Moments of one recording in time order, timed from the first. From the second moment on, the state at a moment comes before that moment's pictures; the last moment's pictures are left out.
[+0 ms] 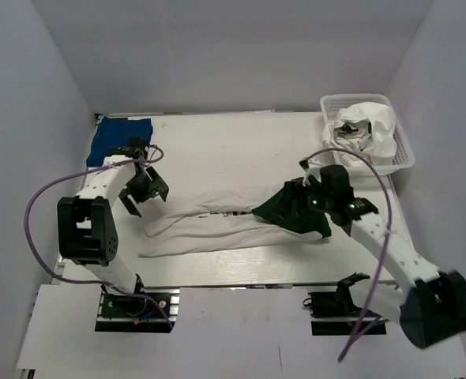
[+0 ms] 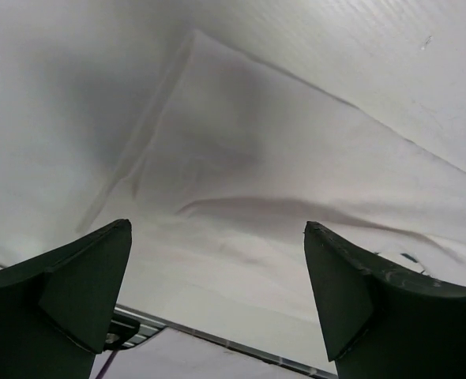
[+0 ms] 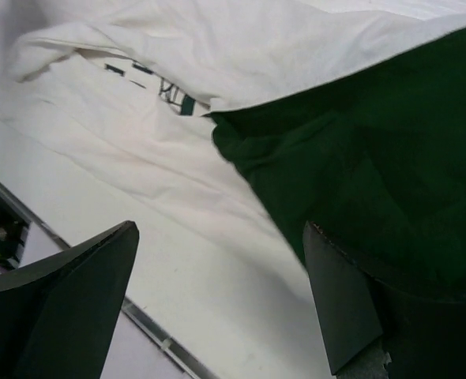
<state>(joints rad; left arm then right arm) -0.06 1.62 1.23 -1.03 -0.14 -0.70 0.38 0.99 0.70 -0.37 -0.41 0.27</state>
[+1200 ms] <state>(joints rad) -0.11 1.71 1.09 -1.01 -0.13 -0.70 0.58 1.04 0.81 -0.54 -0.09 0.27</state>
